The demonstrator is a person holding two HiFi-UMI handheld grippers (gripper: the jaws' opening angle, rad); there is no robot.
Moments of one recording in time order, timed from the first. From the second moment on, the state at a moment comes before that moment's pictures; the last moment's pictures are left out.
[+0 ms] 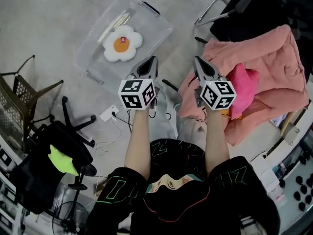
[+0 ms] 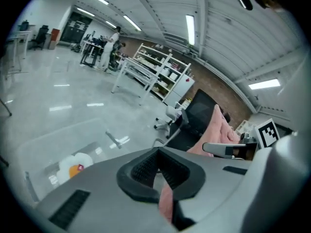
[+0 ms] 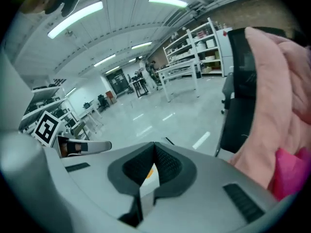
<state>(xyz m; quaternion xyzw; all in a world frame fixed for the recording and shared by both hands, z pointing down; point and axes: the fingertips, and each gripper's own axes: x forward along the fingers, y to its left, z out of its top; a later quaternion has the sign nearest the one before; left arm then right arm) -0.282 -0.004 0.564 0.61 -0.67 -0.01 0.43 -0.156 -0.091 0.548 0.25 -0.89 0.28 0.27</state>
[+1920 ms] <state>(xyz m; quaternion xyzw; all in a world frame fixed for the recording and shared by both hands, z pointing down) 0.216 -0.109 0.604 0.76 -0.41 0.22 0.45 0.348 -0.091 0.639 0.43 -0.72 0.53 0.10</state>
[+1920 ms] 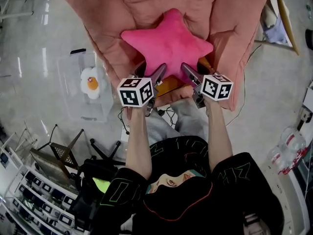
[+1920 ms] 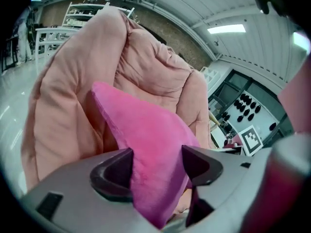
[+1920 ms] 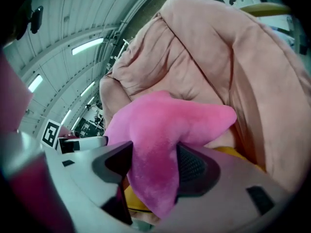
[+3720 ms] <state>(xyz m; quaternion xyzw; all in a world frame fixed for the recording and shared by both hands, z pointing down) -0.379 0.131 0.575 0.46 -0.75 -0.14 0.45 -0.307 0.008 0.583 0.01 -0.90 0.29 0.34</state>
